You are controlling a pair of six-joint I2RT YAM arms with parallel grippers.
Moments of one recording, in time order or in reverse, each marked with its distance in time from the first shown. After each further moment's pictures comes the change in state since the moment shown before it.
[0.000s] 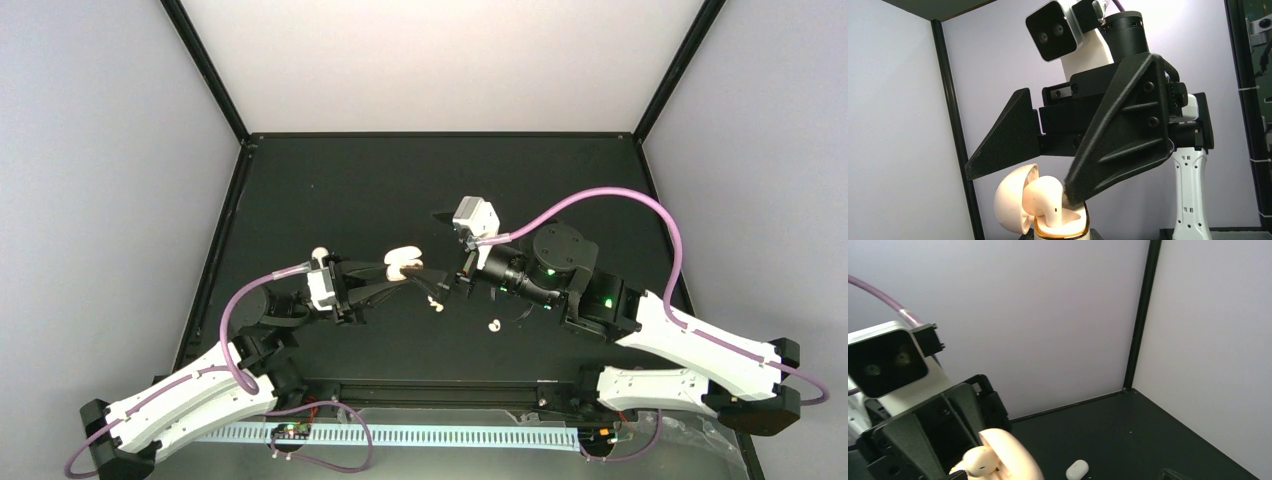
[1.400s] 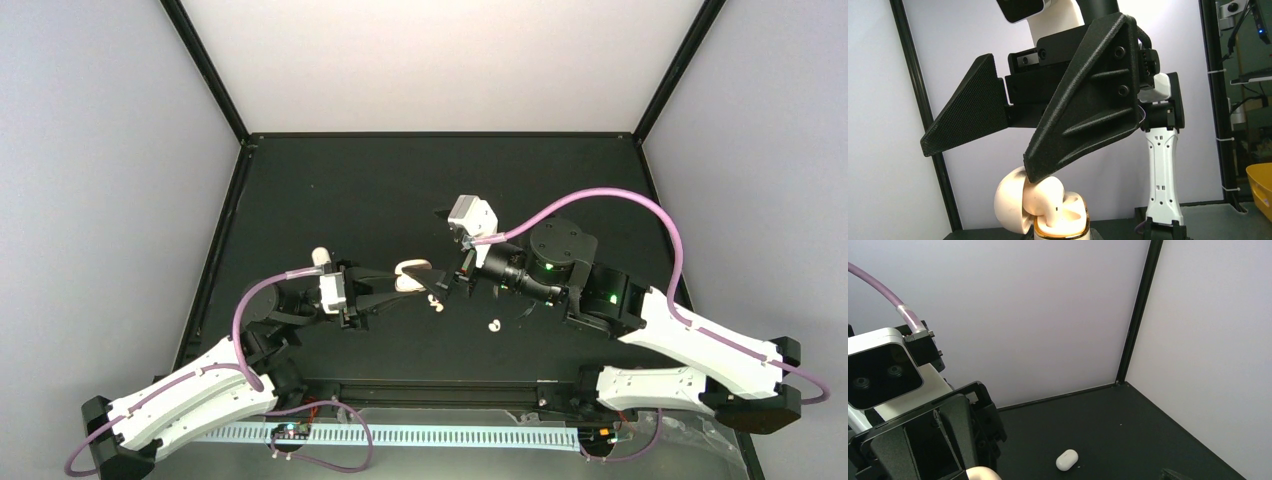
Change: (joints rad) left arm 0.000 0.022 0.000 -0.043 0.095 0.003; right arm 0.000 0.023 0.068 -0.098 0.001 -0.053
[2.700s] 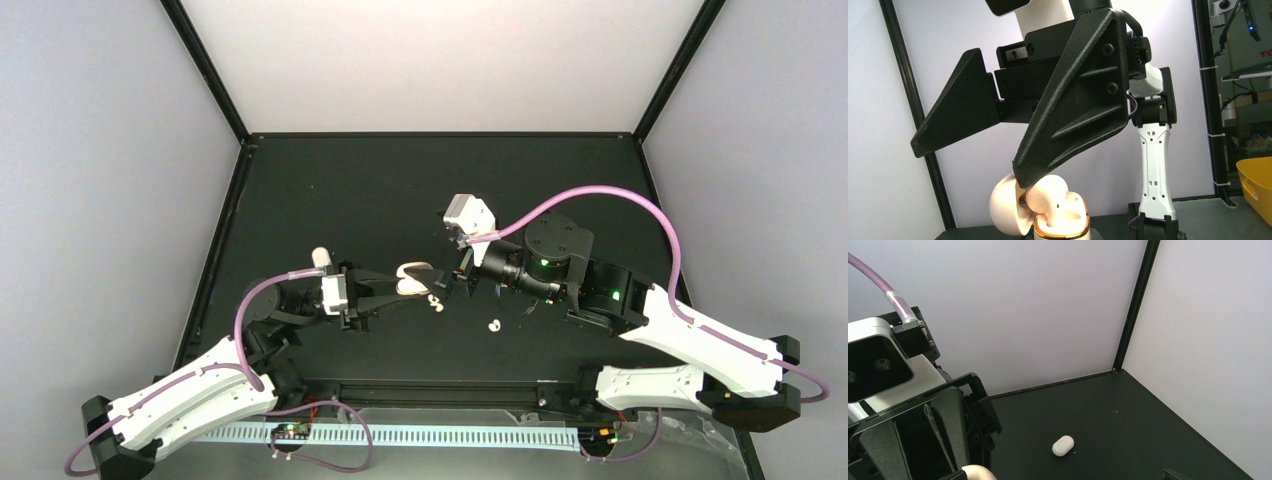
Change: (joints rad) left arm 0.000 -0.002 0.000 -0.011 0.026 0.000; right arm 0.000 0.022 0.055 -0.093 0.013 -0.011
